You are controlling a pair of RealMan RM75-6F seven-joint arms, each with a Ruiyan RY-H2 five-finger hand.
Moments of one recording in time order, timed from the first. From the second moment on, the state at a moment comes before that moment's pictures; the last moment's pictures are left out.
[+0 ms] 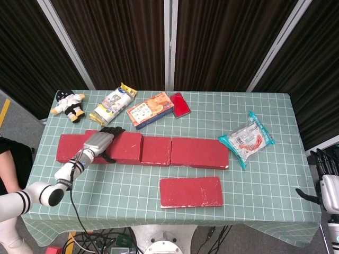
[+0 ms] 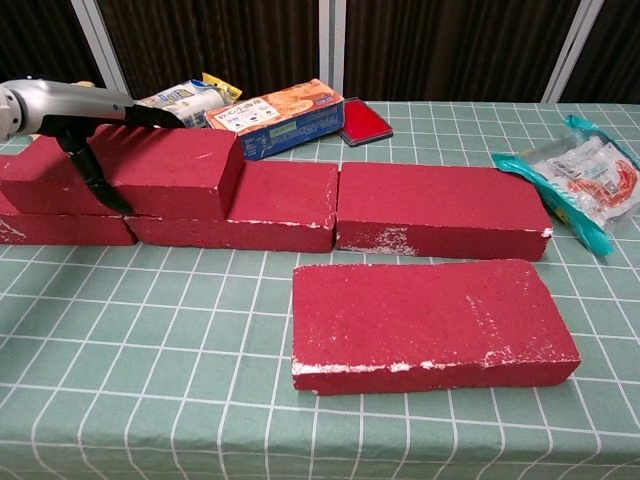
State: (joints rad) left arm -0.86 -1.31 -0.11 -1.44 1.03 0.61 0.02; right arm 0.04 -1.03 0.09 -1.65 -1.43 1.47 0.10
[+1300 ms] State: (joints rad) left arm -0.32 -1.17 0.07 -1.73 1.33 1.44 0.18; right arm 0.21 -0.91 0.03 -2.00 -1.71 1.26 -0.21
